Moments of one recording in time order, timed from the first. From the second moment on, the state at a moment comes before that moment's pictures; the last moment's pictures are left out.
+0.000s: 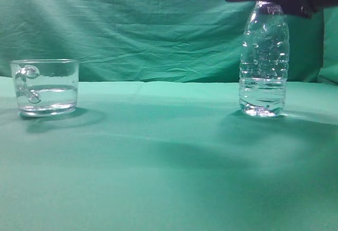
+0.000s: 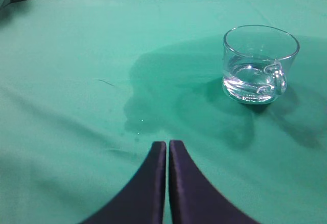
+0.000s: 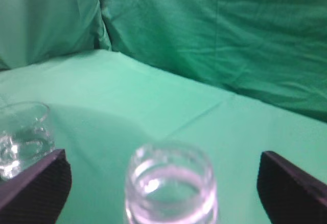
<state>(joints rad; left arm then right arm) -0.03 -0.02 0.02 -0.09 0.35 0.11 0.07 1.80 -0.69 -0.85 -1.14 0.41</state>
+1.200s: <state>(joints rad) -0.03 -0.02 0.02 -0.09 0.35 0.11 0.07 0.50 -0.68 -1.75 -0.69 1.66</state>
